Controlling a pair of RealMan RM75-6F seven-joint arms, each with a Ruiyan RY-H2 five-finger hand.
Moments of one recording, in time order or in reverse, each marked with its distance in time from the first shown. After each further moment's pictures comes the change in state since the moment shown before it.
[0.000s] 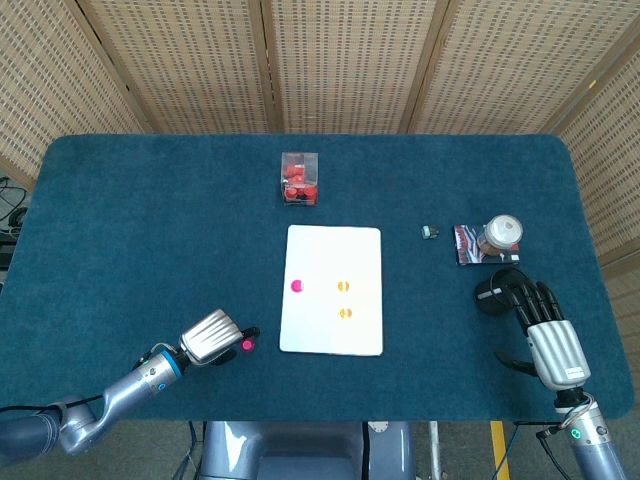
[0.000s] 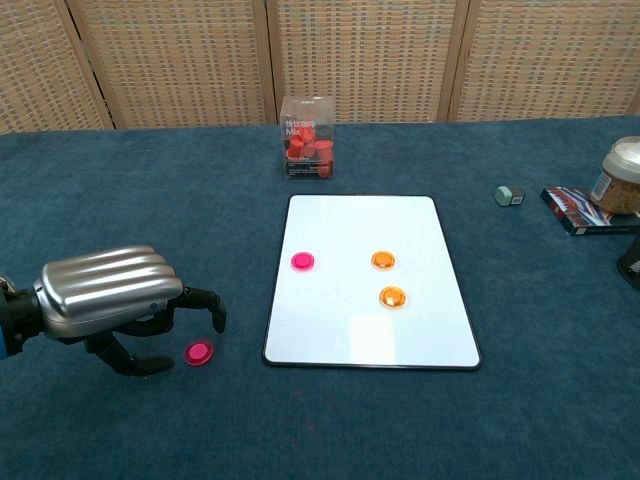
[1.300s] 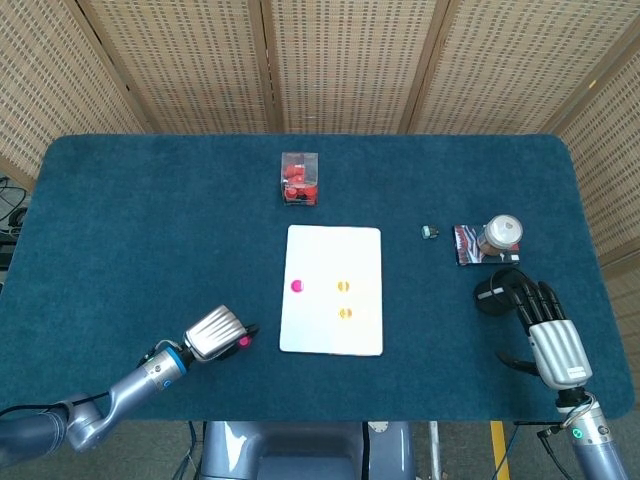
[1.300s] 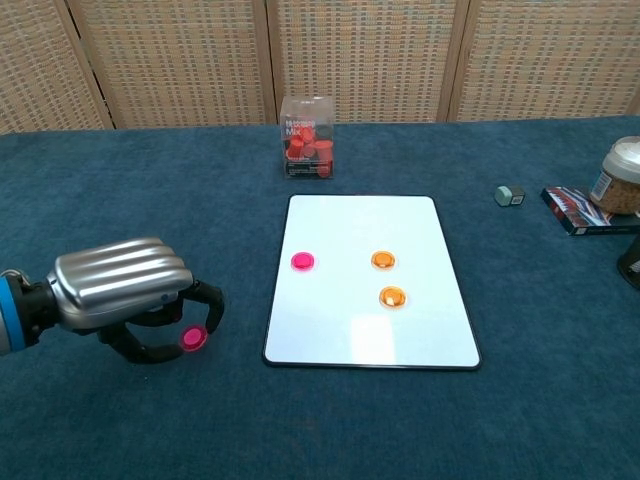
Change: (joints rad) left arm -0.001 -0.022 -0.037 0.015 -0.013 -0.008 0.032; right arm 0.000 0.004 0.001 -0.001 0.002 -0.002 0.007
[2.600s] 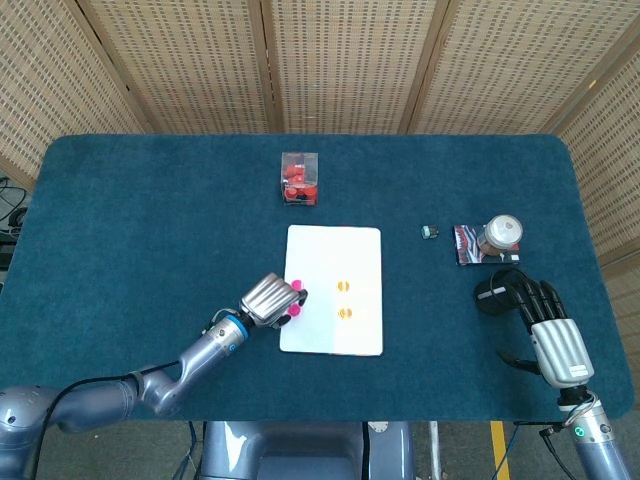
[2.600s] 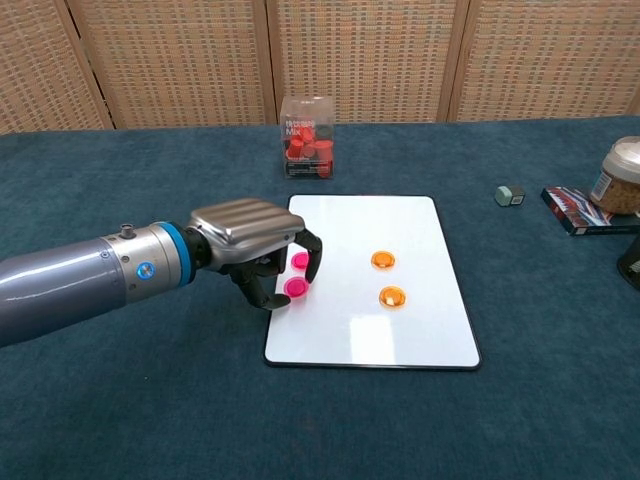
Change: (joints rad) left arm -0.196 -0.185 -0.248 0.025 -0.357 -0.266 0.167; right arm 0.003 0.006 0.002 0.004 0.009 -0.013 0.018
